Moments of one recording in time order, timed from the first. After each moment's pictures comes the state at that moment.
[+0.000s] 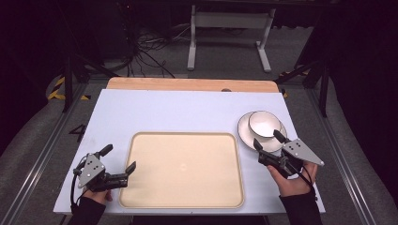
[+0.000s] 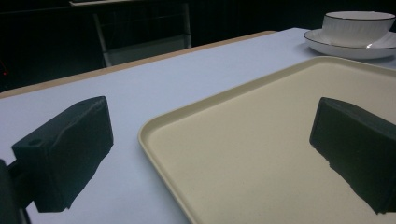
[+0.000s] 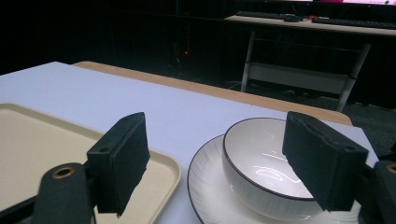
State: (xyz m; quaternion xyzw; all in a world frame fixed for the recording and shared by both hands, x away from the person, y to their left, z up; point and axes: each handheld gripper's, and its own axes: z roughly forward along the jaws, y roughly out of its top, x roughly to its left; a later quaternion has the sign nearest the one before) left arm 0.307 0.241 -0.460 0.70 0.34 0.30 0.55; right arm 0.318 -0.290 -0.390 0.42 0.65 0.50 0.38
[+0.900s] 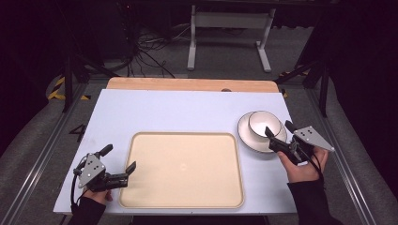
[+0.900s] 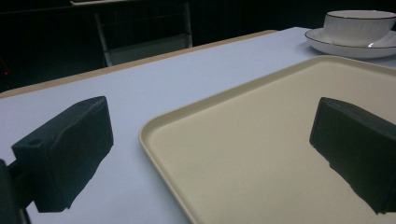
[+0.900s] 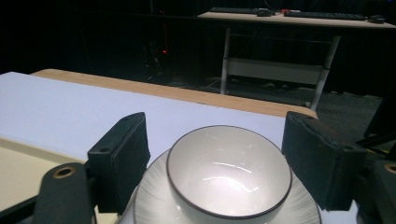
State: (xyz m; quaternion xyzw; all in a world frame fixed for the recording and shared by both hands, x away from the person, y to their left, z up) left arm 0.307 0.241 -0.460 0.70 0.34 0.31 0.55; right arm 0.348 -0.321 -0.378 0.46 0.63 0.48 0.39
